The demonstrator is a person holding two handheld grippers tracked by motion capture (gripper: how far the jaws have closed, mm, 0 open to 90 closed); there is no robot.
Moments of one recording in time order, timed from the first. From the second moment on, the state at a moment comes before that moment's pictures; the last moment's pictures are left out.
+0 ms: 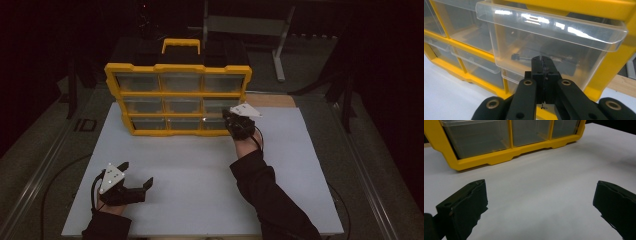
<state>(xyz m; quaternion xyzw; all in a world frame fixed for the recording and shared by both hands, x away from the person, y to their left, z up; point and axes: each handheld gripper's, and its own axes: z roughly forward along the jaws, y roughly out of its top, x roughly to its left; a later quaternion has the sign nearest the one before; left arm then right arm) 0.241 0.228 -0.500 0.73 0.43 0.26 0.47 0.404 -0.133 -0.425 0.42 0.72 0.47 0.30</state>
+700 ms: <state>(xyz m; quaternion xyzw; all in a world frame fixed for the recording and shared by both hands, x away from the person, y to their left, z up) 0.241 0.228 -0.499 0.73 0.43 0.26 0.48 0.418 -0.132 -0.427 0.42 0.72 0.46 0.31</state>
